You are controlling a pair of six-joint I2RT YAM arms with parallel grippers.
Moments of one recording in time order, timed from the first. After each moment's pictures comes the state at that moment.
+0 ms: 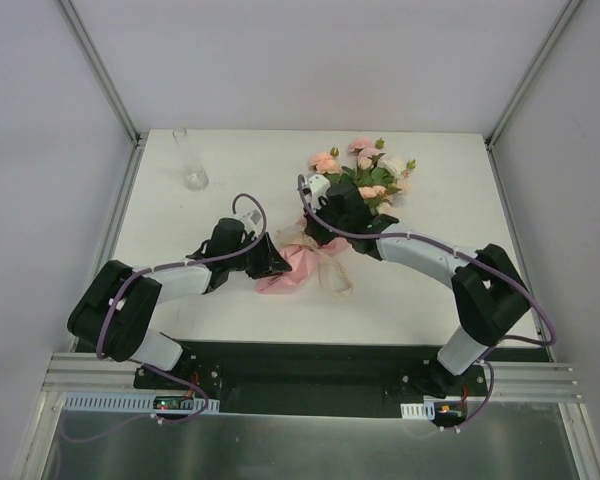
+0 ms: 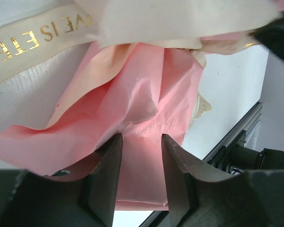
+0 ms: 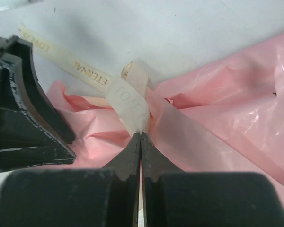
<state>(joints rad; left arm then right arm) -0.47 1.44 0.53 0.25 0.46 -0.82 0.76 1.66 1.12 -0.09 -0.11 -0.04</state>
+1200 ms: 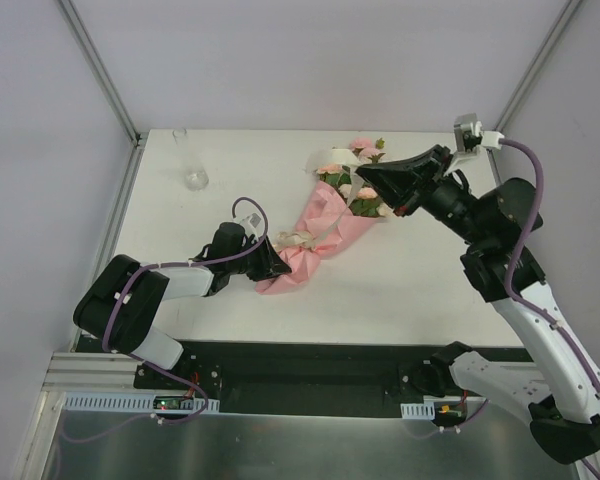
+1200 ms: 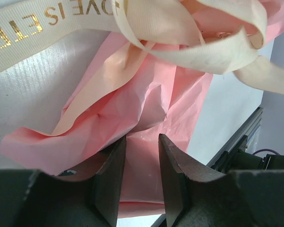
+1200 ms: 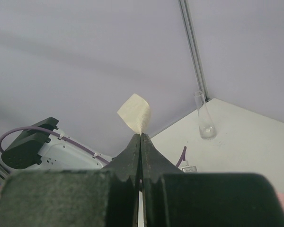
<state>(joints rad) -0.47 1.50 0.49 0.35 0.44 -0.84 0.55 0.95 1.20 0.07 -0.45 0.52</state>
